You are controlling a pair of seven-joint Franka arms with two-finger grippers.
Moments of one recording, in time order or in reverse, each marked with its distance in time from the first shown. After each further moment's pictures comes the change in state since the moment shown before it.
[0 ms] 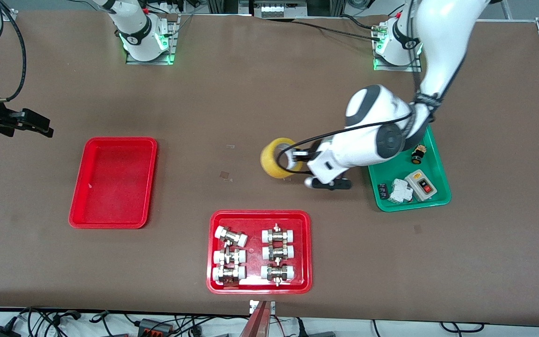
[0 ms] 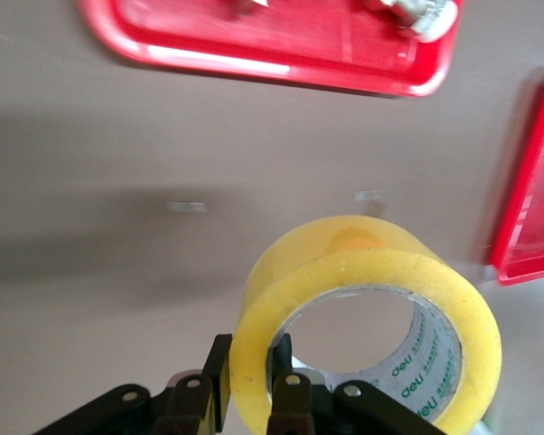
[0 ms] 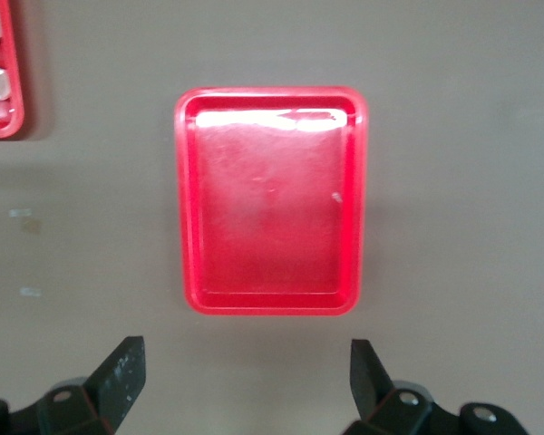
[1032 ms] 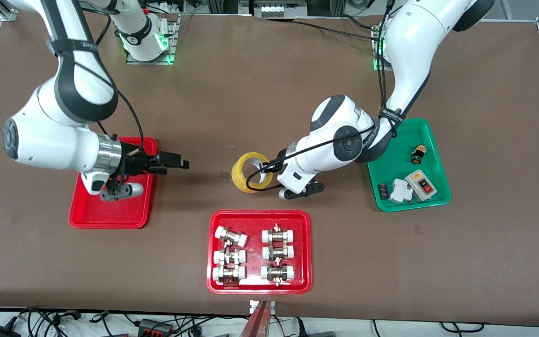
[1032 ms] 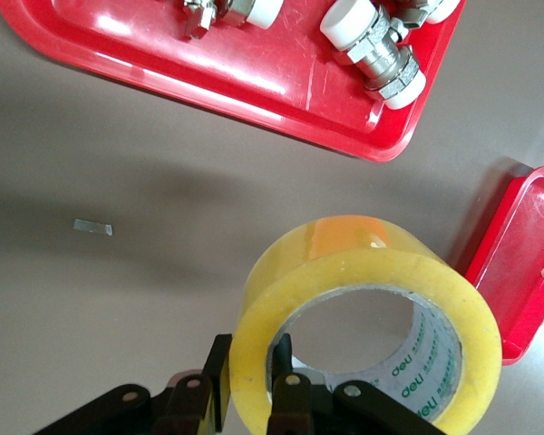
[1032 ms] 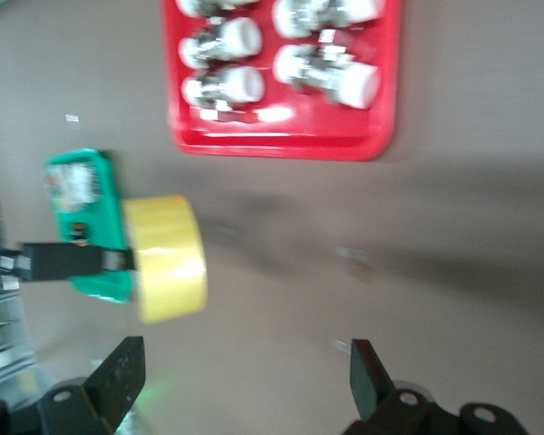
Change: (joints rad) left arm -0.101 0.136 0.011 0.176 0.092 0.072 -0.282; right arm 0.243 0.327 0.013 0.024 0.731 0.279 -0.066
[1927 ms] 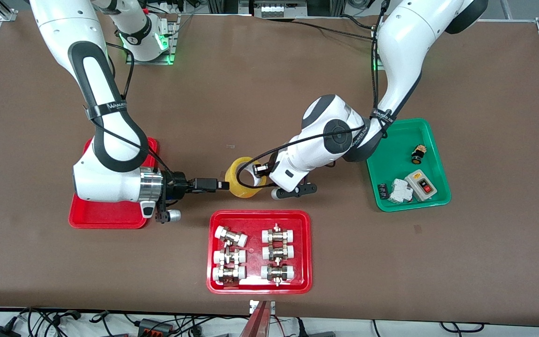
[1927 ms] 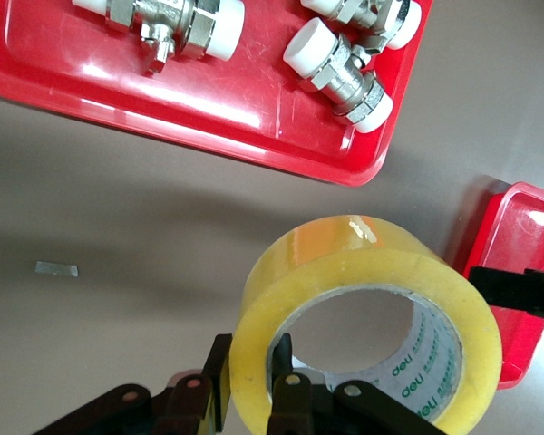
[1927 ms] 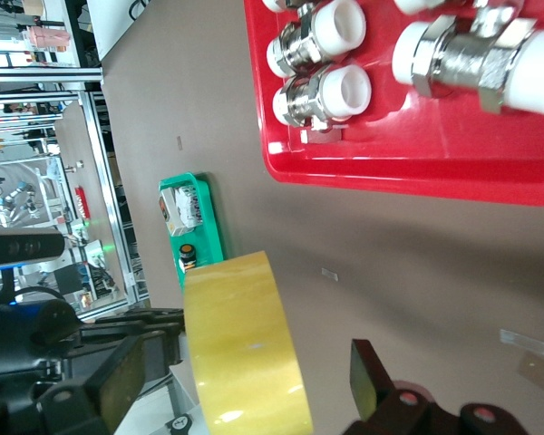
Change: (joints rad) left arm -0.032 0.029 0.003 0.001 0.070 0.120 0.001; right arm 0.051 0.255 0.019 0.127 0.346 0.057 -0.122
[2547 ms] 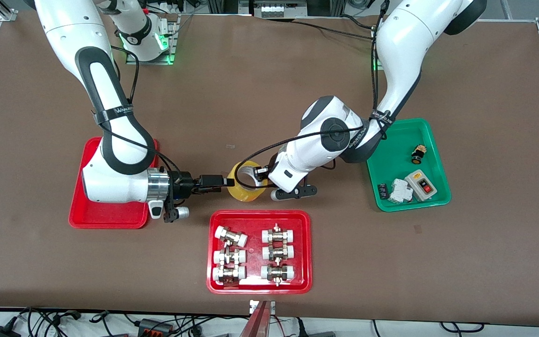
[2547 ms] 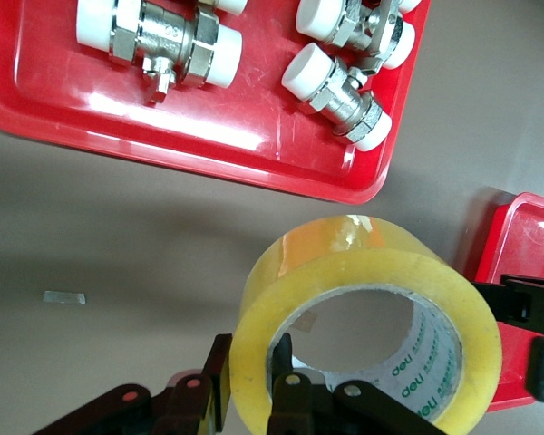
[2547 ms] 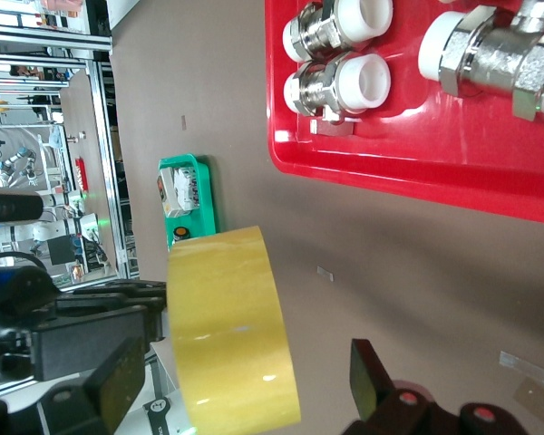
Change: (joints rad) left arm -0.004 0.005 0.003 0.004 0.045 0.027 0.000; right arm 0.009 0.020 0.003 0.001 0.004 -0.005 -0.116
